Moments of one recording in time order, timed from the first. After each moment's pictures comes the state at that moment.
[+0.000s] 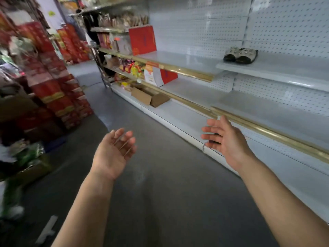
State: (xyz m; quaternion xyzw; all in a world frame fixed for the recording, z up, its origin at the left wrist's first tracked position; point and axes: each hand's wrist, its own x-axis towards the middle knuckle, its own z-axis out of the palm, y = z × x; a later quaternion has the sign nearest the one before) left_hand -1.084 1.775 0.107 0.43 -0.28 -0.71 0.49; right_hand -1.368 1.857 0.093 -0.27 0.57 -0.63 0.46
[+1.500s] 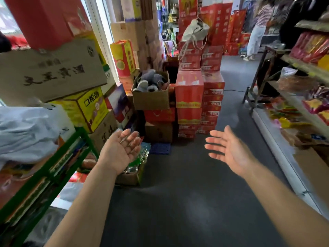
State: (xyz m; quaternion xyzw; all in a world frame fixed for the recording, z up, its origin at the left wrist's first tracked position) left_hand -0.435 0.977 0.108 0.49 -0.04 -0.47 0.74; right_hand -0.699 0.813 0.086 -0.50 0.43 -0.31 0.68
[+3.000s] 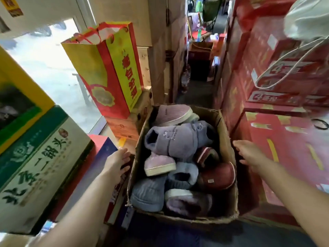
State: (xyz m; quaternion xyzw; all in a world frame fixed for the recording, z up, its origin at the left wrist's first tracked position) left_hand 0.330 0.180 -0.084 0.70 0.04 -0.39 0.59; right_hand 0.026 -0.050 -0.045 -0.58 0.61 -0.18 0.51
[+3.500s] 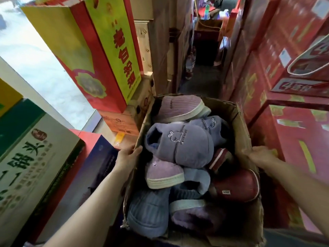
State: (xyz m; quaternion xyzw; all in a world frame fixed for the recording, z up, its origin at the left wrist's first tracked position) left_hand 0.365 0.122 -0.162 0.81 -0.13 -0.33 0.47; right_hand 0.051 -0.111 -0.126 -0.63 0.67 -0.03 0.39
